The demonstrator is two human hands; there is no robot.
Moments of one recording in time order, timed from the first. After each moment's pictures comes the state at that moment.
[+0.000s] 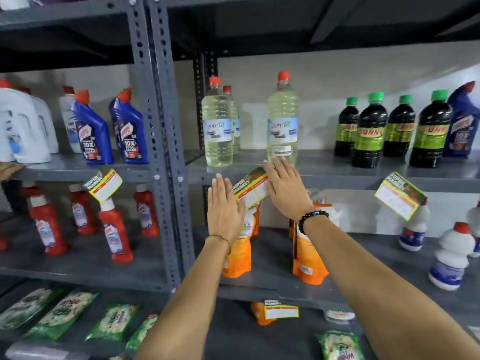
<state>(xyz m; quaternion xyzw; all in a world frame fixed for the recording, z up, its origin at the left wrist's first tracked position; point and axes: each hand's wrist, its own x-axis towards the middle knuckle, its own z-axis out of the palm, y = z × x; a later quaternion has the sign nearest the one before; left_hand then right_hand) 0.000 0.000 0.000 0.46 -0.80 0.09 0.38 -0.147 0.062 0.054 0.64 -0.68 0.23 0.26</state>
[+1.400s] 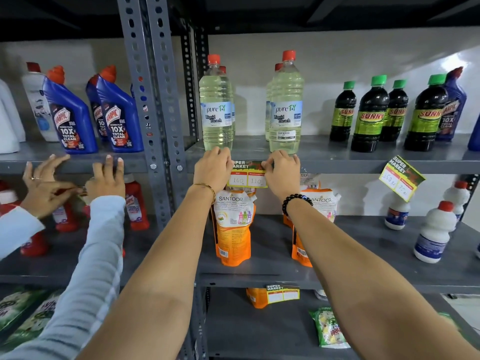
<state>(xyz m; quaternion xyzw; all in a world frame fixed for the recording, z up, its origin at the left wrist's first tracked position) 0.027 -0.064 0.066 0.35 -0.85 0.09 0.39 -0.110 0.030 0.056 0.49 -0.73 0.44 0.19</state>
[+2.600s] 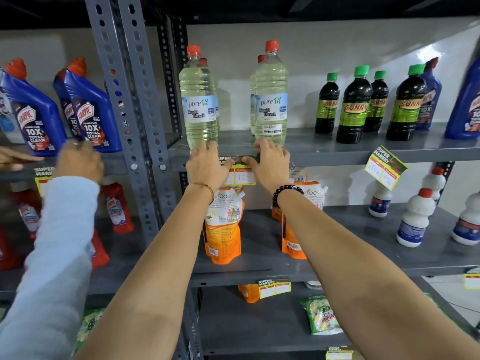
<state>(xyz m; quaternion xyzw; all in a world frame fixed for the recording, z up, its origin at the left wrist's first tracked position) 0.011 -0.047 0.068 0.43 -0.82 0.04 0.38 -0.115 0.027 0.061 0.50 -0.74 0.39 0.21</state>
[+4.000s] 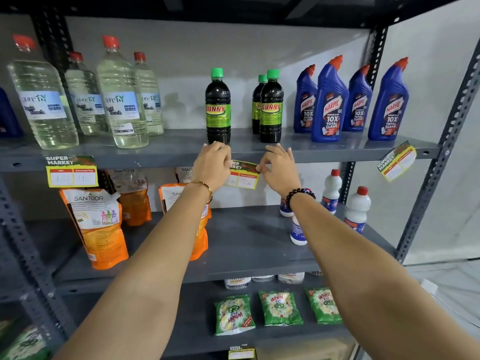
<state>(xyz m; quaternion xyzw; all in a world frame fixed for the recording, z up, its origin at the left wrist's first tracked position) -0.279 0.147 0.058 0.25 -0.88 -0.02 0.41 -0.428 0.248 0.044 0.52 -0.75 0.36 0.16</state>
